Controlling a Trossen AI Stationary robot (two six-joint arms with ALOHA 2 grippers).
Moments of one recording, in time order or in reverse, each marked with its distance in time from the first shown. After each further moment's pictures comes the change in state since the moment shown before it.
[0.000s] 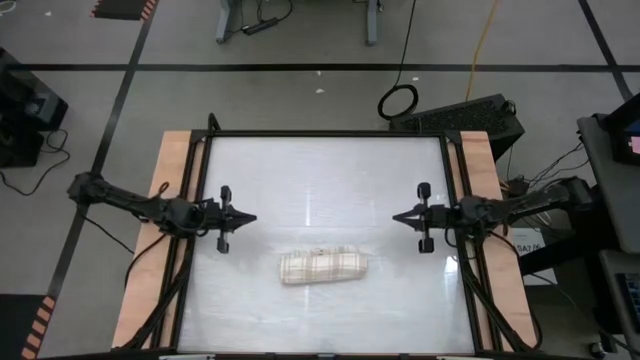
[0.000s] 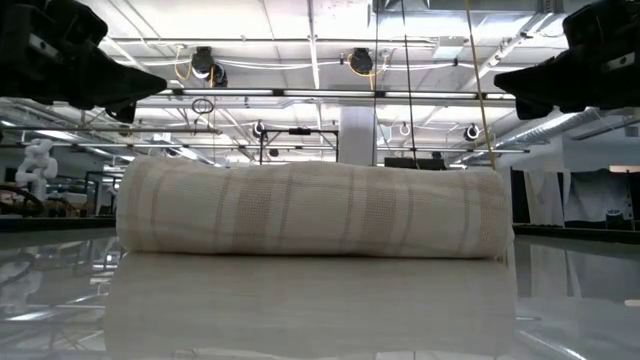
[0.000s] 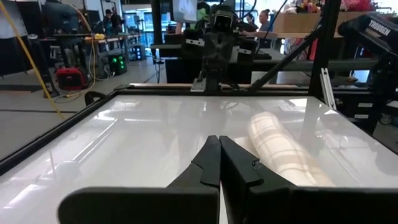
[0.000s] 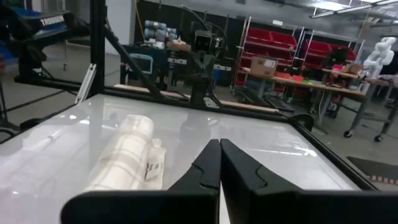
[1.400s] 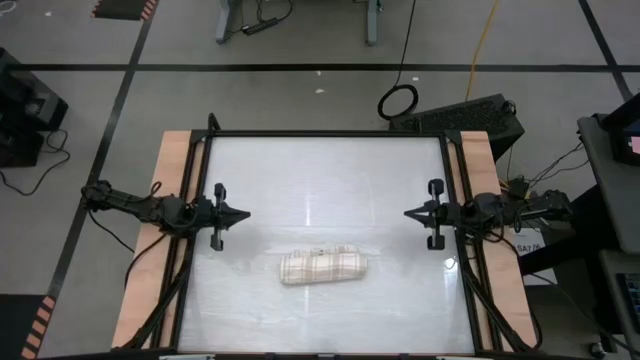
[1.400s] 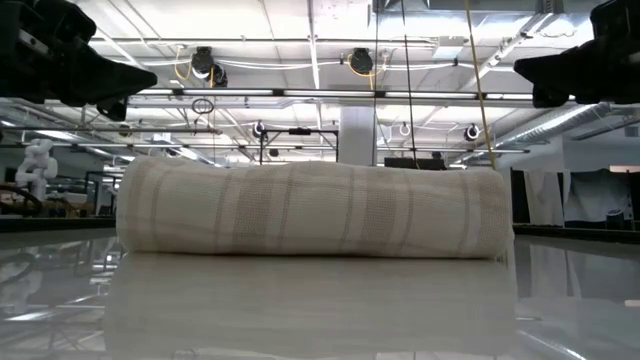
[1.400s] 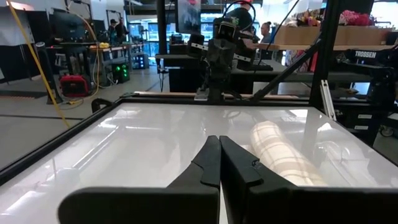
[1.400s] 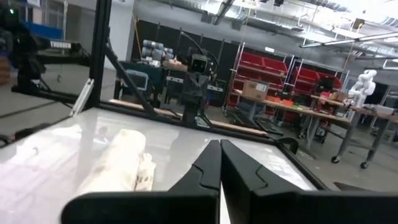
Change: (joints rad) left arm -0.001 -0.265 -0.001 -0.227 -0.011 0.000; right arm 0.000 -0.403 -0.001 -0.314 0.001 -0.088
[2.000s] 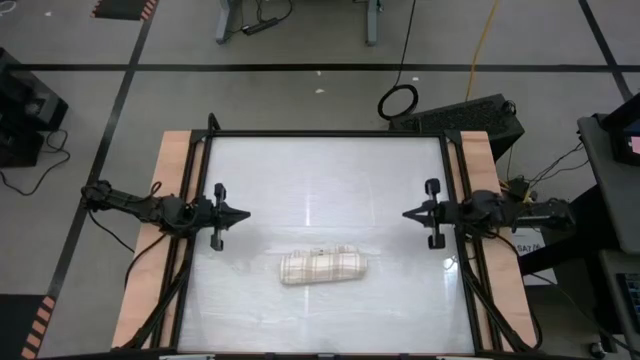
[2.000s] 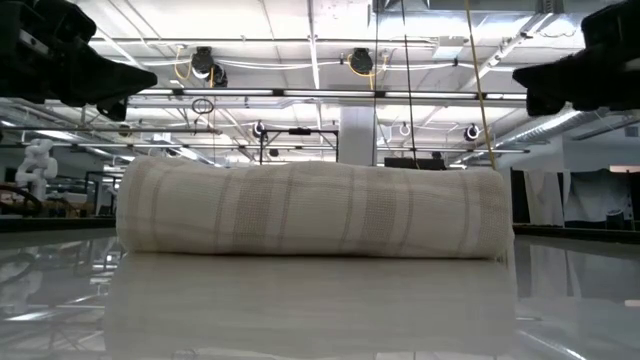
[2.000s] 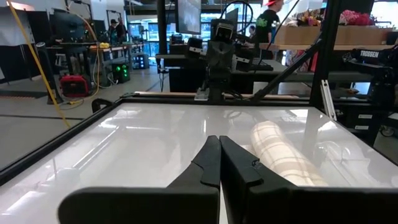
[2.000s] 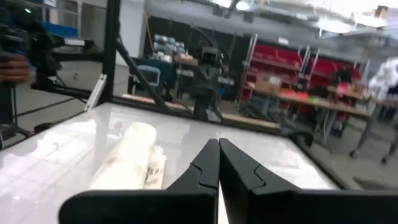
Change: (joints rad) left arm 0.000 0.000 0.000 -0.001 -0.001 0.001; right arm -0.134 0.002 0.000 -0.036 -0.187 0.059
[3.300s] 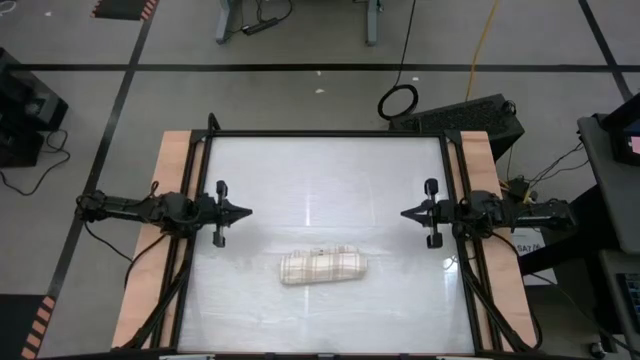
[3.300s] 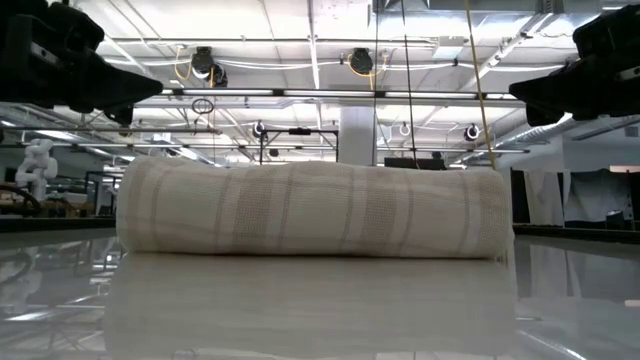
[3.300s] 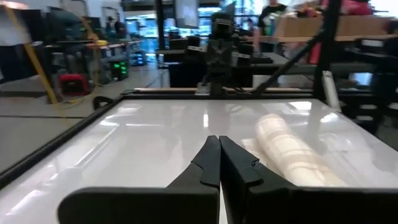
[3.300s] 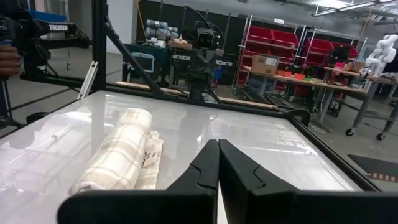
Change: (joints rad) left arm 0.152 0.005 0.000 -0.022 0.155 0.020; right arm -0.014 0.010 0.000 -0.058 0.028 0.043
